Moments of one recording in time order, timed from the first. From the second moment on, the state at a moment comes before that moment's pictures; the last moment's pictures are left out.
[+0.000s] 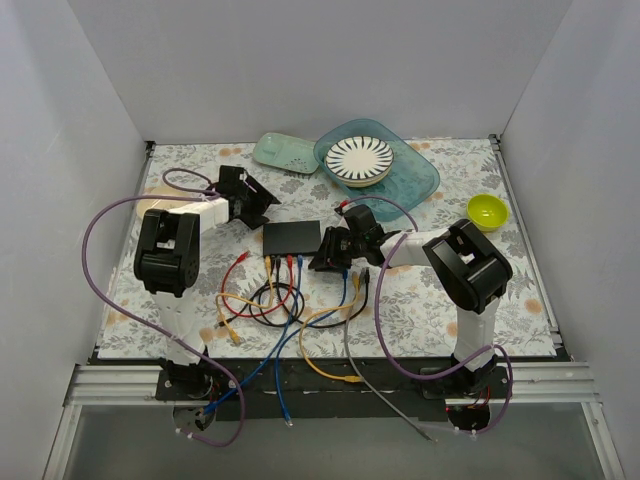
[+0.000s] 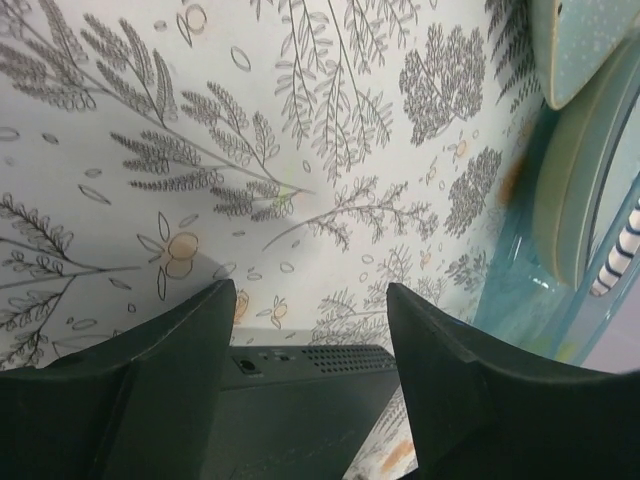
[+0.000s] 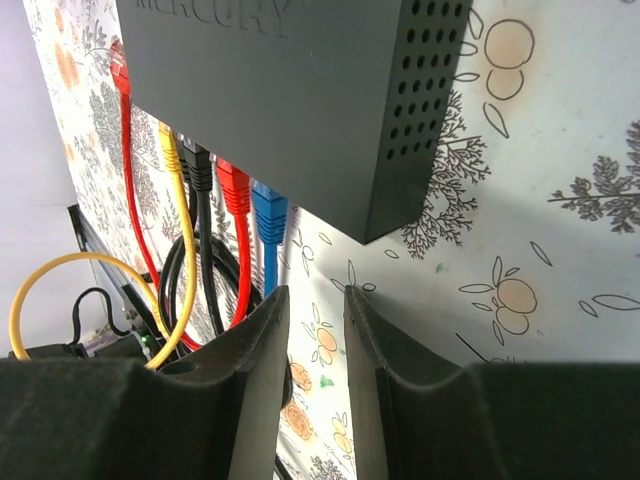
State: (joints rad) left arm -0.17 2.00 1.27 -0.12 0.19 -1.02; right arm 0.67 1.92 0.98 0.20 -0.47 0.84
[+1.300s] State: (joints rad) left arm -0.23 1.74 0.88 0.01 0.60 -1.16; right arm 0.66 1.94 0.93 0.33 -0.50 1.01
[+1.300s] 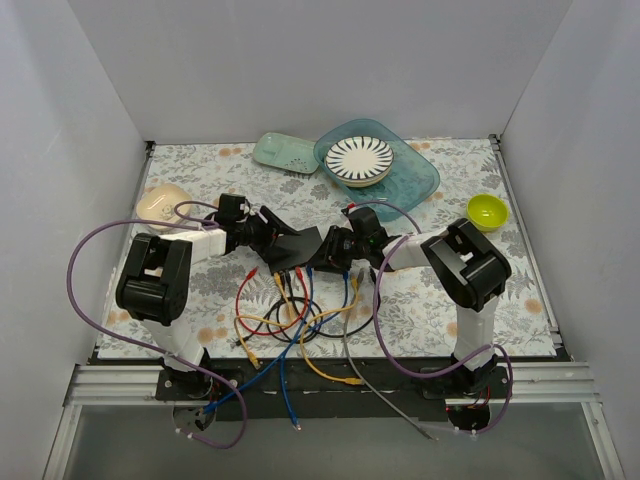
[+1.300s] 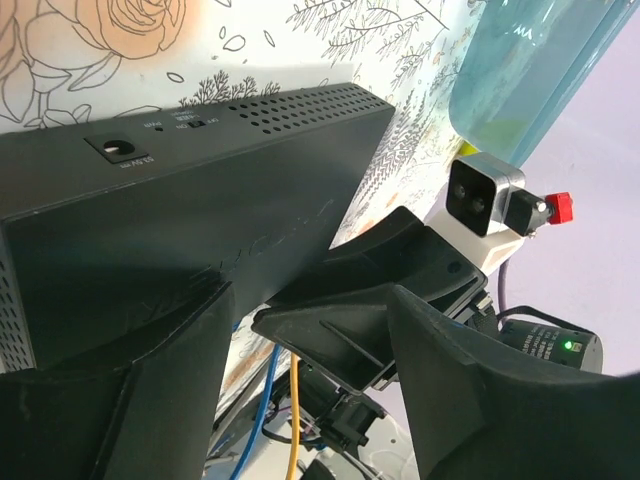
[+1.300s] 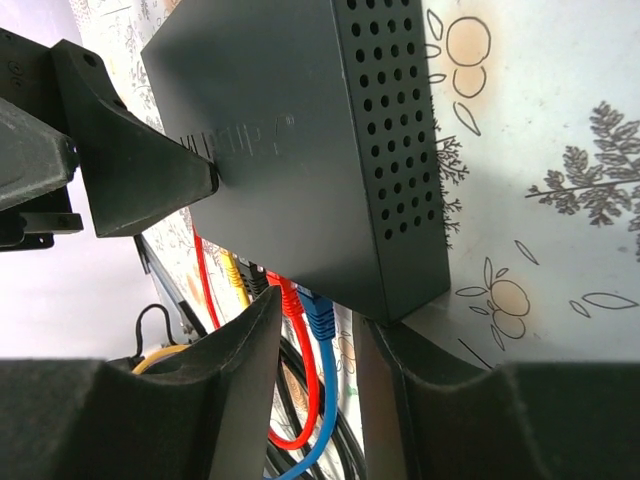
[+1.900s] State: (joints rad) left arm -0.23 1.74 0.87 0.02 0.62 -1.15; right arm 0.66 1.99 0.89 0.48 -0.52 1.13
